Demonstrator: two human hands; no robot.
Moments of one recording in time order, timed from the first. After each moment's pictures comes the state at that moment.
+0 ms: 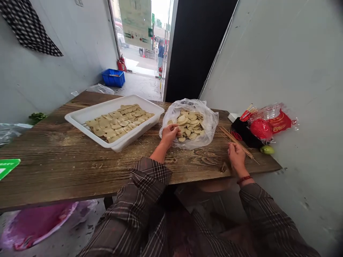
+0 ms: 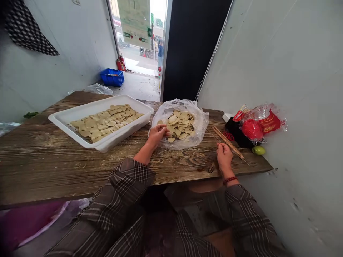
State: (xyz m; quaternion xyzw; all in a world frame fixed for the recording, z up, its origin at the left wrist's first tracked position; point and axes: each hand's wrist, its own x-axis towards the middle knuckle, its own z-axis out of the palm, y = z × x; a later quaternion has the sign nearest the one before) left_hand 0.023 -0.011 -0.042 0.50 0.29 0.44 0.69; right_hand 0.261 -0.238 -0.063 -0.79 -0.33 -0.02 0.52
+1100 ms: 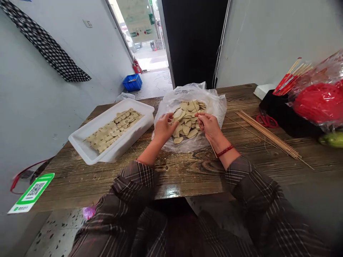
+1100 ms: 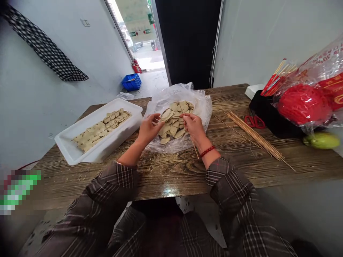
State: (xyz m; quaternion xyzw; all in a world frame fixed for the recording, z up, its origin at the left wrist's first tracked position) left_hand 0.043 0.014 -0.015 0.83 0.38 0.34 0.21; right_hand 0.219 -0.076 -0.029 -0.46 -0.29 0.41 0.73
